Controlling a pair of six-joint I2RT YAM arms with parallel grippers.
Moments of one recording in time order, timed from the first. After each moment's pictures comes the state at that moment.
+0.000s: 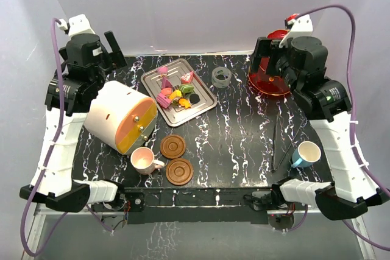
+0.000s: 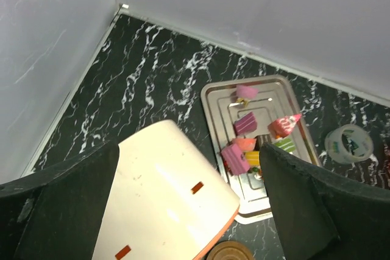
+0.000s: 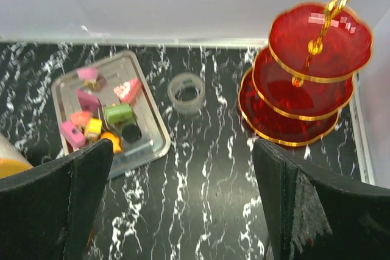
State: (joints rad) left arm -0.33 1.30 1.91 -0.98 -0.55 -0.34; right arm 0.41 1.23 1.81 -0.80 0.28 0.15
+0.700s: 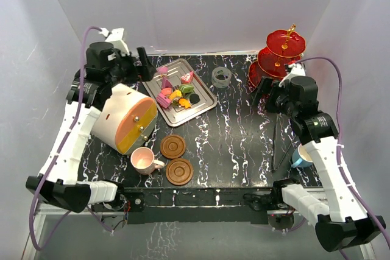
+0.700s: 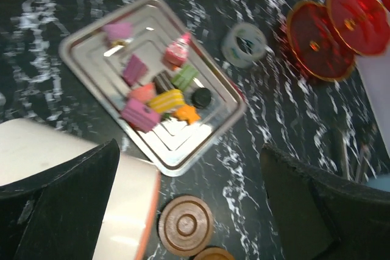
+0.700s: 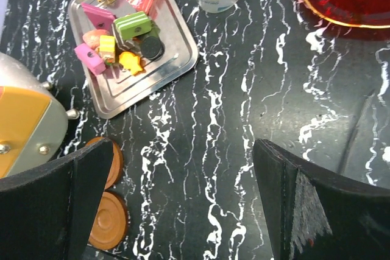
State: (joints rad) left arm -0.24 1.26 1.54 -0.72 0.07 -0.30; right arm 0.18 0.93 1.12 -0.66 -0.11 0.37
